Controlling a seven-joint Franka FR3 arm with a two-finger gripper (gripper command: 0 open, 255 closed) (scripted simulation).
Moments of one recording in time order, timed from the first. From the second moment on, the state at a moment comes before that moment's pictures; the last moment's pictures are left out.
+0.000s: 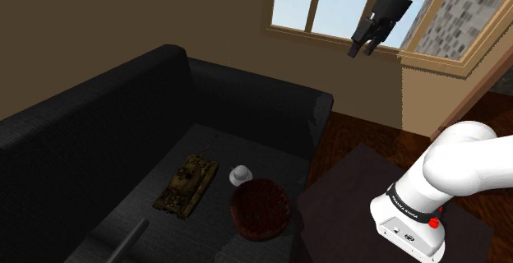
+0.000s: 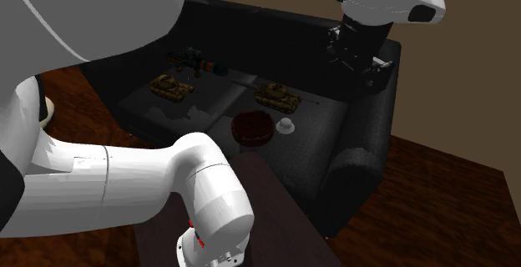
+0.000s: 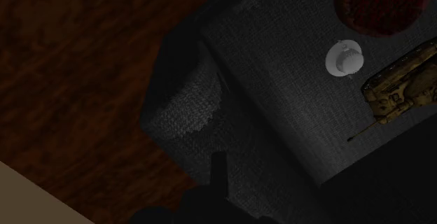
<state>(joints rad) -0.01 -0.82 -0.07 -2.36 0.06 1.69 0.00</state>
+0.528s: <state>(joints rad) 0.01 -0.78 0.03 -2.48 0.11 1.85 0.10</state>
